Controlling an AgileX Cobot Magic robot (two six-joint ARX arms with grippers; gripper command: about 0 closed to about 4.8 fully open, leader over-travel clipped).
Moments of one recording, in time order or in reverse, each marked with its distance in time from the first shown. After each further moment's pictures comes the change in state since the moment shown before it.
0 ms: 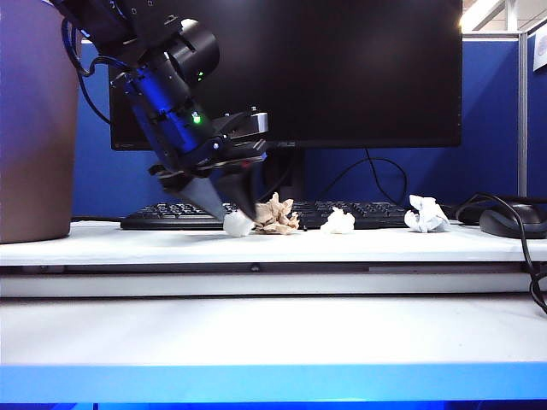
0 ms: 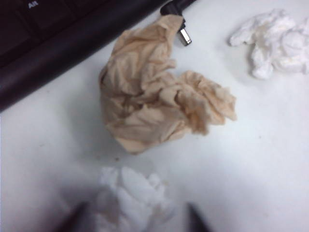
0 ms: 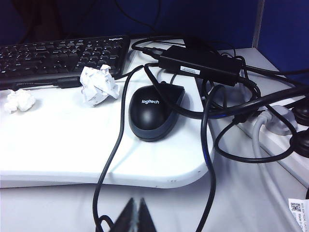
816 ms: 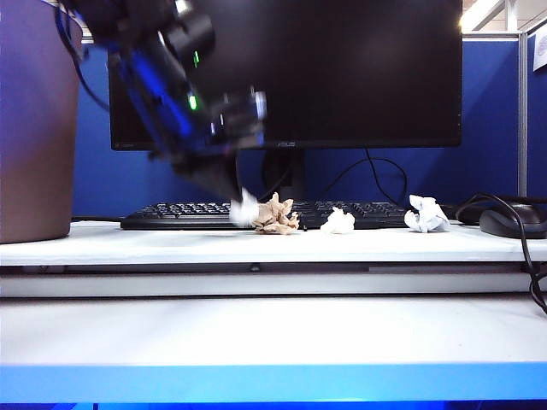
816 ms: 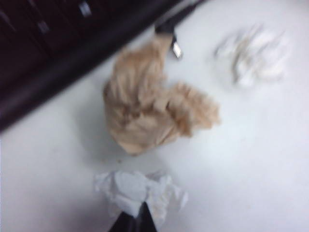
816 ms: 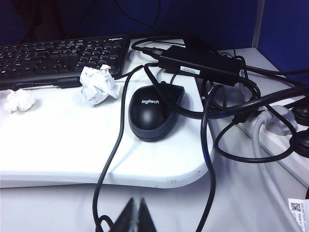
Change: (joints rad) left arm 0.000 -0.052 0.000 -0.012 0.006 0.022; right arm 0.000 0.000 0.000 0.000 0.000 0.000
